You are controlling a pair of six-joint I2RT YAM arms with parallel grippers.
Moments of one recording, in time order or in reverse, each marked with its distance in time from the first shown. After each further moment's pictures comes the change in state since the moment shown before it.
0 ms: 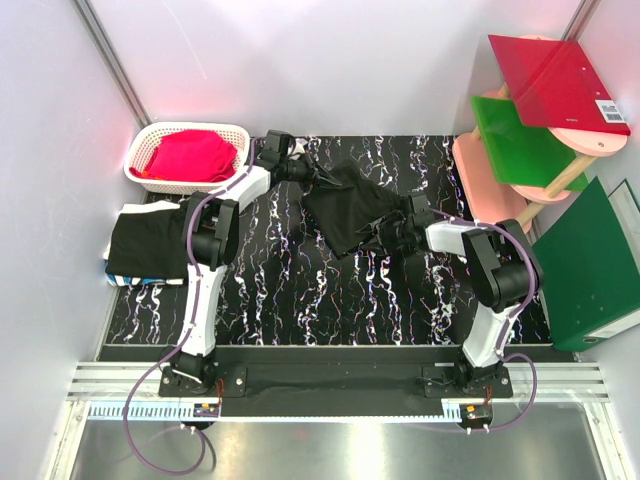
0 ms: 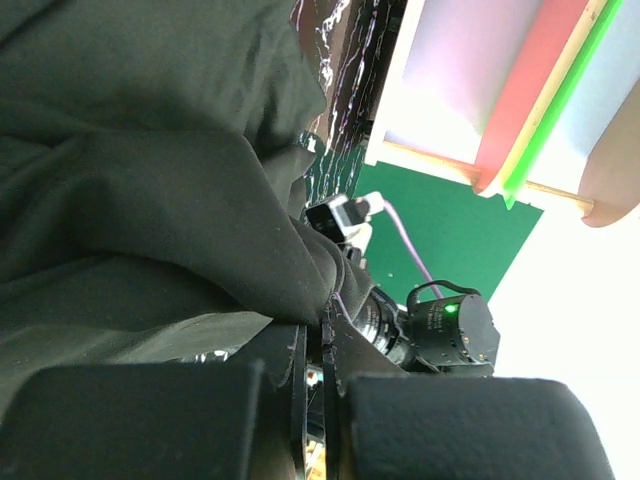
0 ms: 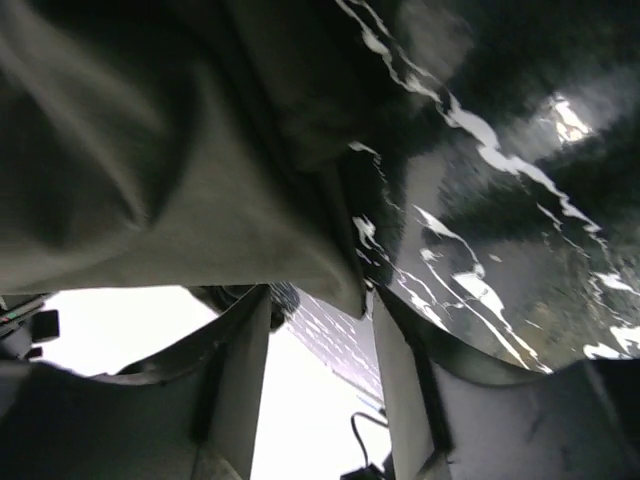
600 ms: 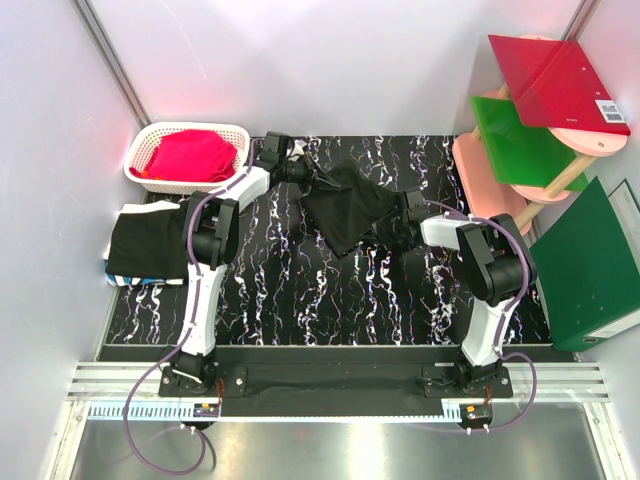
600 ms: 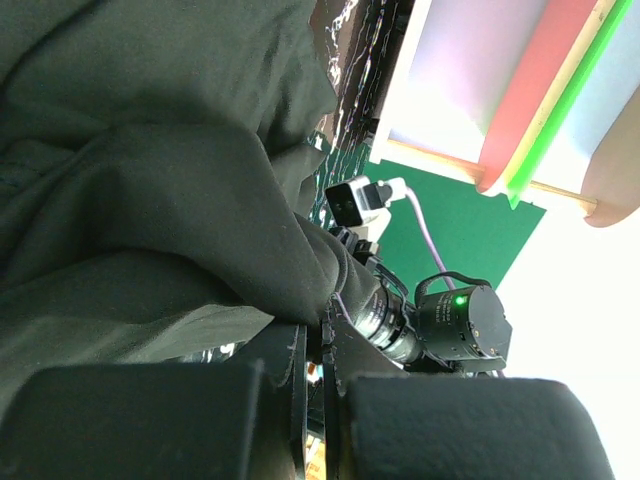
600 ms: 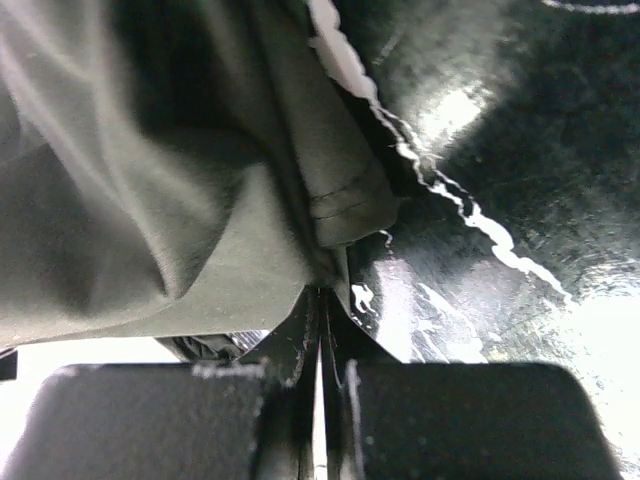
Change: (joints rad) left arm 0.008 0.013 0.000 -0.003 0.014 0.008; right arm 0.013 0.059 0.082 -0.041 0.122 -0.103
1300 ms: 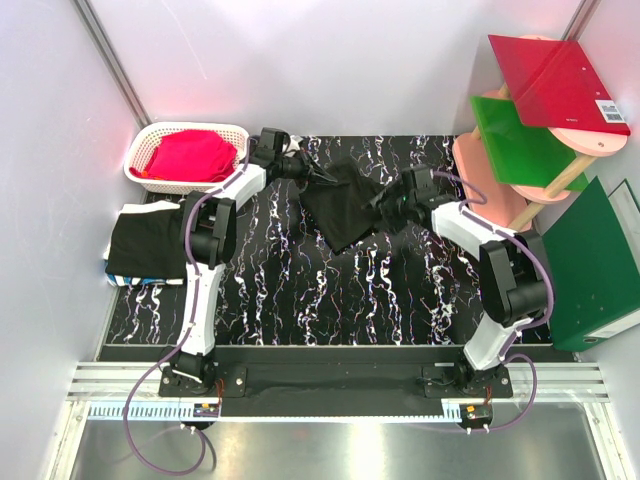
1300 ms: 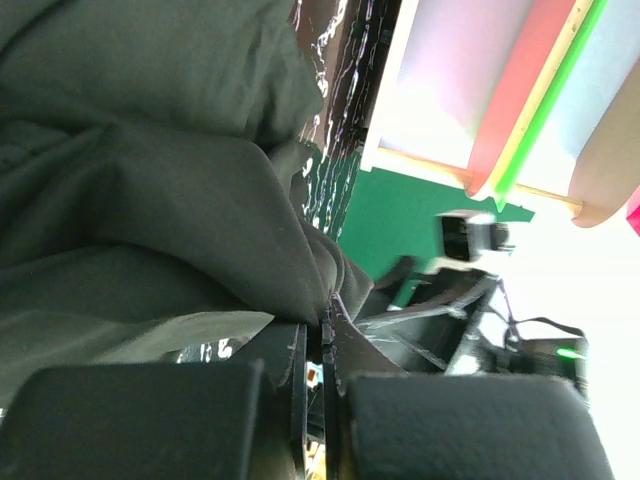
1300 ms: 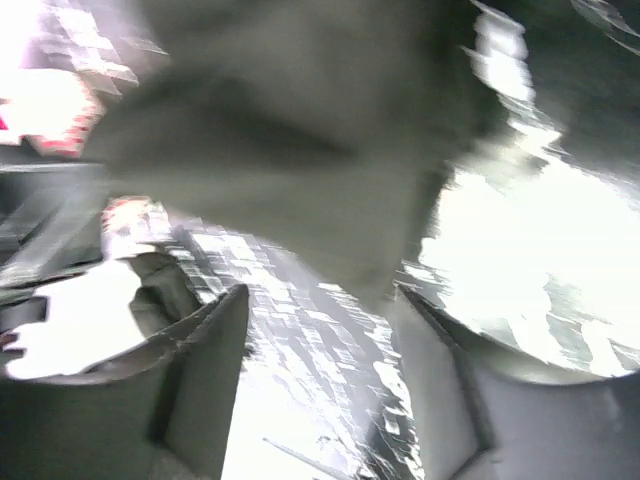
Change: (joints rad) left arm 0.019 0.000 0.026 0.000 0.004 0.003; right arm 0.002 -0.172 0.164 -0.216 0.111 -0.163
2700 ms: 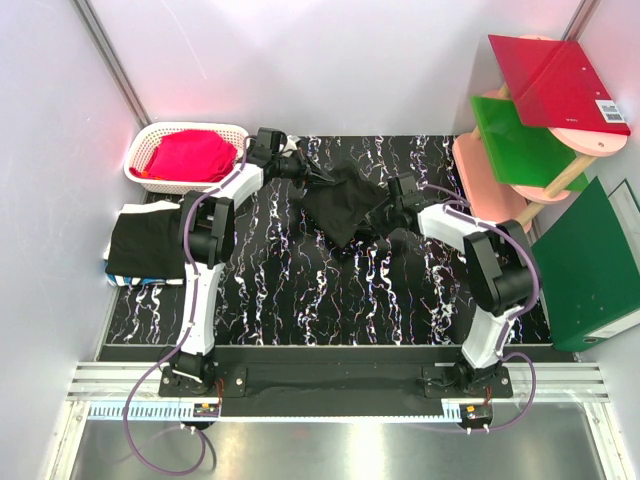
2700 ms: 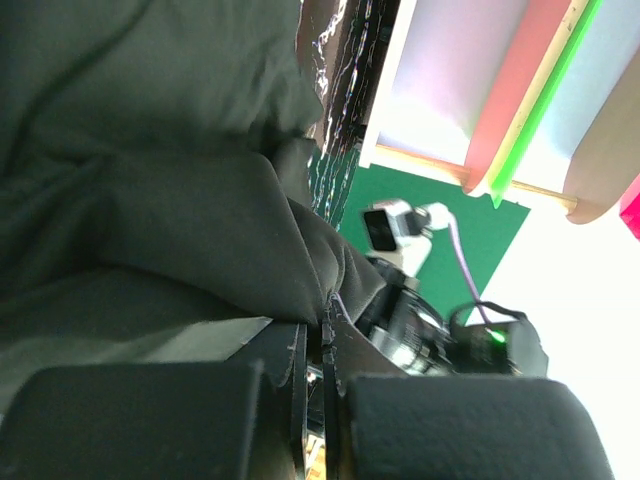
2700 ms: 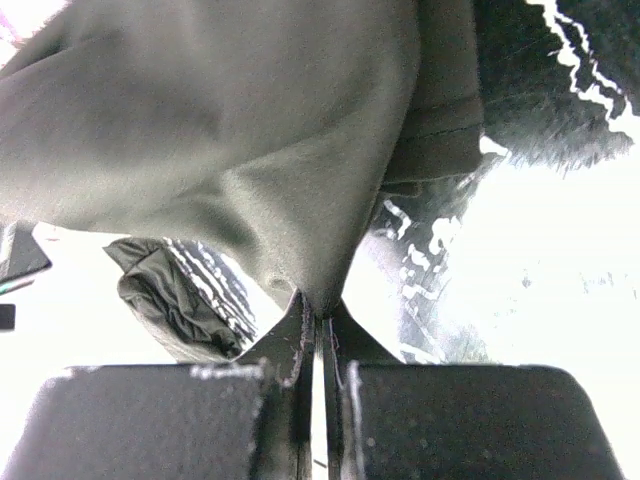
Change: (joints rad) left arm 0.018 0.001 0.000 -0.011 0.022 0.008; right arm 0.056 0.117 -0.035 0.032 -0.056 0.108
